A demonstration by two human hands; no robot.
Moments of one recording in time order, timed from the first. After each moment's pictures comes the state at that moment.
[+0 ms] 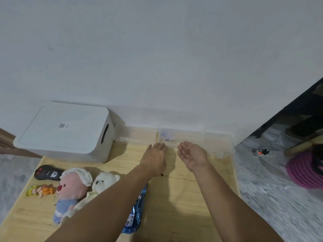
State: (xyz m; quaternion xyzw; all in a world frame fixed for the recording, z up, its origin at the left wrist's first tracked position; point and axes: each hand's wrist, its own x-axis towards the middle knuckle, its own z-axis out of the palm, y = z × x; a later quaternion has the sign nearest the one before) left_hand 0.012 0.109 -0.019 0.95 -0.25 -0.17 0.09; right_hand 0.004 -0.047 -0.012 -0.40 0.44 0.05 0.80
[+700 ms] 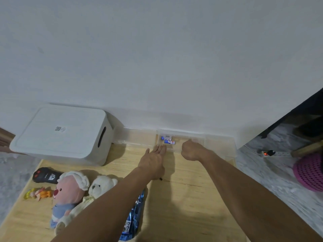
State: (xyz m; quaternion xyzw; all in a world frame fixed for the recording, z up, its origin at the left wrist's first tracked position) left_hand 0.019 0.101 -0.013 0.94 -0.21 -0.27 0.05; right_hand 0.054 -0.081 -0.023 -0.93 0.02 0.35 0.13
